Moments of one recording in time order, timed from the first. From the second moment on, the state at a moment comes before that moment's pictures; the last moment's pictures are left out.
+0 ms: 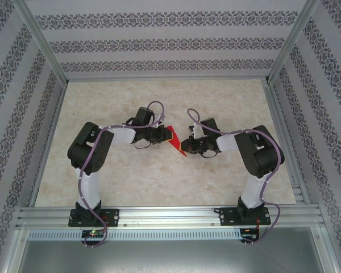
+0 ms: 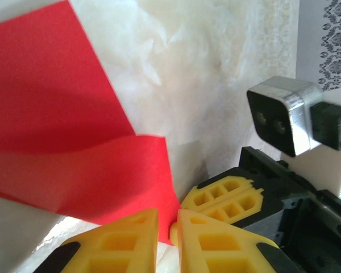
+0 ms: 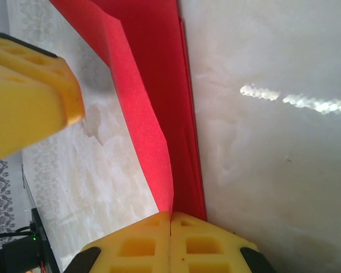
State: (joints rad) left arm -0.48 1.98 1.08 0.07 0.71 -0.74; right arm 0.37 1.86 0.78 0.12 -0.74 0.55
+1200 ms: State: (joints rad) left arm -0.54 2.07 1.26 -0.24 0.55 -0.65; right arm 0.37 1.64 0.81 -0.13 -0.65 0.45
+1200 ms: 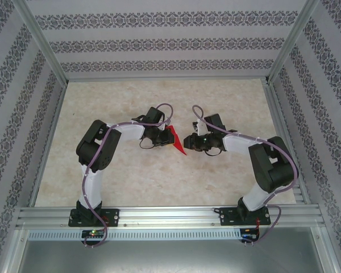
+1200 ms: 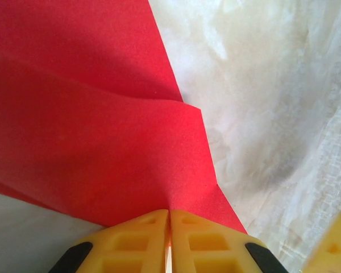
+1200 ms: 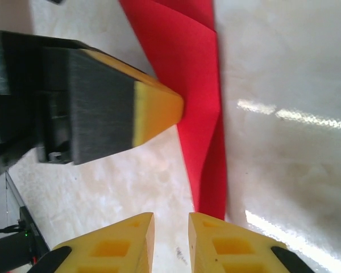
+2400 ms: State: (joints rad) left arm -0.54 2.07 1.27 -0.25 0.54 -0.64; right arm 0.44 1.83 0.89 -0.15 -0.67 0.44
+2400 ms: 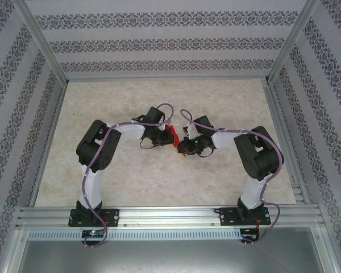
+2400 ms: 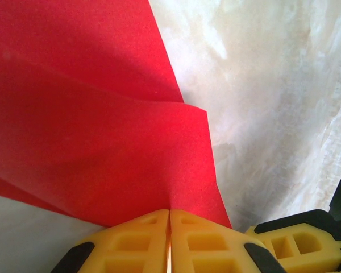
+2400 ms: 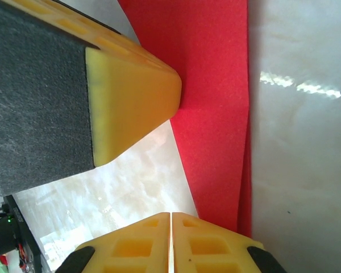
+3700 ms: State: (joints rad) left arm -0.55 2.10 1.36 -0.39 0.51 -0.64; right arm 0.44 1.79 0.92 -0.34 -0.55 0.33
